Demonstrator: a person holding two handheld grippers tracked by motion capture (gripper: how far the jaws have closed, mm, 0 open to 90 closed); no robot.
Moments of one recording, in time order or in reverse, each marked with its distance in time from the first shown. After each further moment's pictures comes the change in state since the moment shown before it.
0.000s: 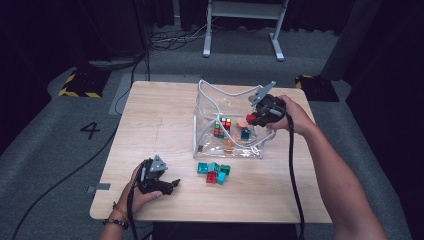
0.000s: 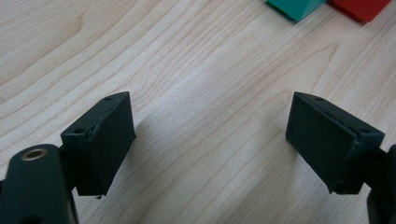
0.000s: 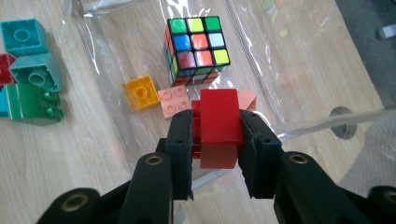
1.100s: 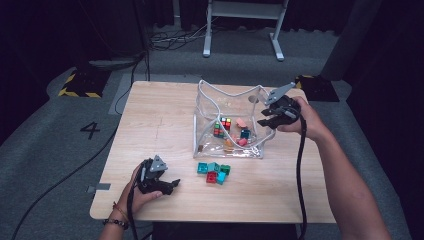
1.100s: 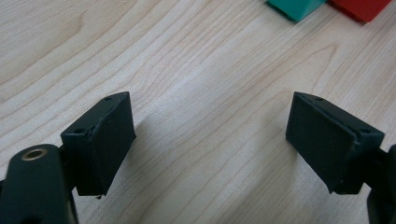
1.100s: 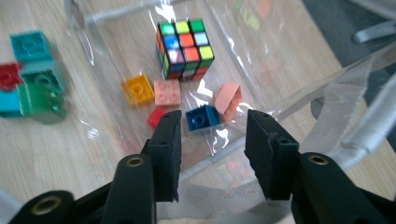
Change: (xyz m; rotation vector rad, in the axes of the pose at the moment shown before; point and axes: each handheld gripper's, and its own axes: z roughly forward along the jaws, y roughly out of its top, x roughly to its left) left arm 0.000 0.000 0.000 0.000 0.000 -0.001; right arm 0.004 -0.026 -0.030 -0.089 -0.057 0.069
